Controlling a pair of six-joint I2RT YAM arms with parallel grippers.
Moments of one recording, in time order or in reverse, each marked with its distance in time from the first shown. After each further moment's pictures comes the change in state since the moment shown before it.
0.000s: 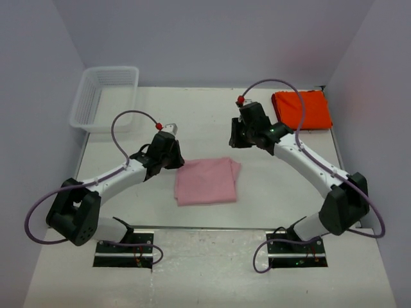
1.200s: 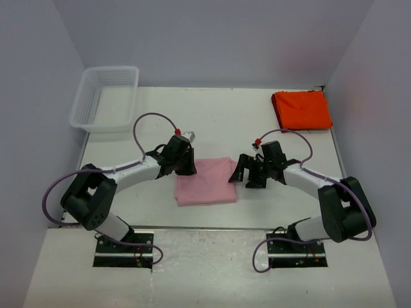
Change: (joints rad) left arm -0.105 0.133 0.082 -0.038 0.111 0.010; right arm -0.208 -0.143 -0.675 0.390 -0.518 0.158
